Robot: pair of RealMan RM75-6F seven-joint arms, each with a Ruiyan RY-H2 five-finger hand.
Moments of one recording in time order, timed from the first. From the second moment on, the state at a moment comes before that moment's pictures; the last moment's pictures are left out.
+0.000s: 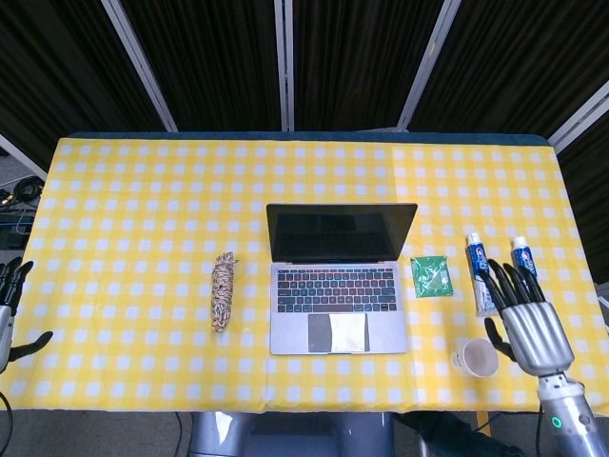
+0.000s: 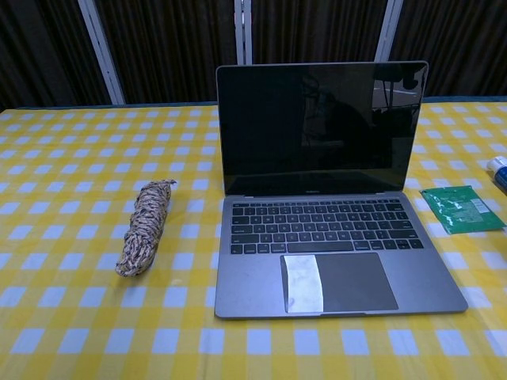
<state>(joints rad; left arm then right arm) -0.05 -1.06 -0.06 -1.77 1.41 1.50 0.22 0.18 -1.05 0.10 -1.78 -1.57 1.36 -0.23</state>
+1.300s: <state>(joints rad) -0.08 -1.05 -0.08 -1.75 1.35 1.45 0.18 1.03 -1.30 0.29 -1.69 -0.64 0.82 -0.45</state>
